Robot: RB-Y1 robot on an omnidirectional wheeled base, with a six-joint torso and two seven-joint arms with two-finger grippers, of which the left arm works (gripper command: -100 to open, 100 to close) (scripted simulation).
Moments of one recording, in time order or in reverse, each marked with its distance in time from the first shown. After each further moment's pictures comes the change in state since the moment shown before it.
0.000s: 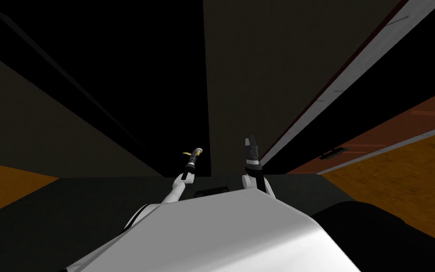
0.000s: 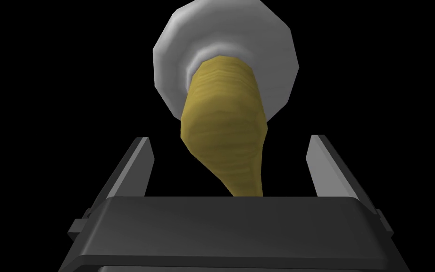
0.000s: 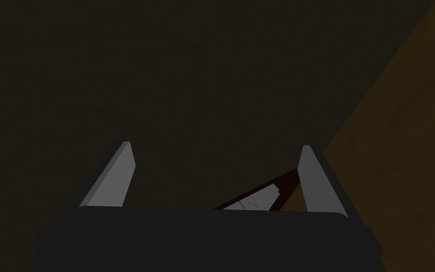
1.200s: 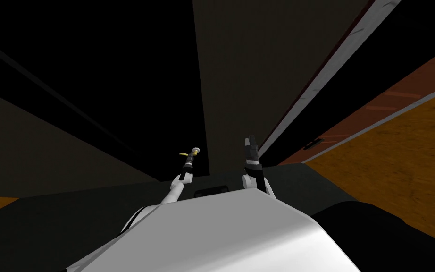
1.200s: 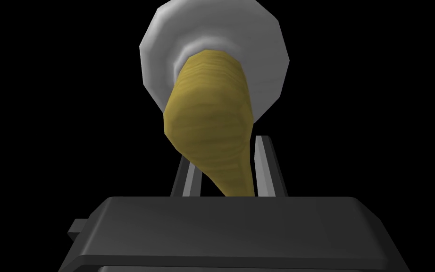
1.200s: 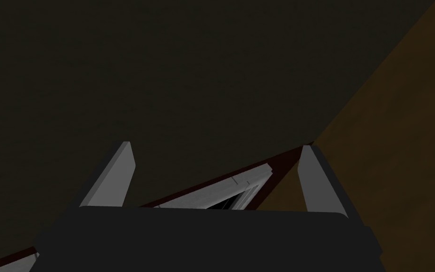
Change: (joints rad) arm 0.009 0.004 0.072 -0.010 0.026 -0.001 -0.057
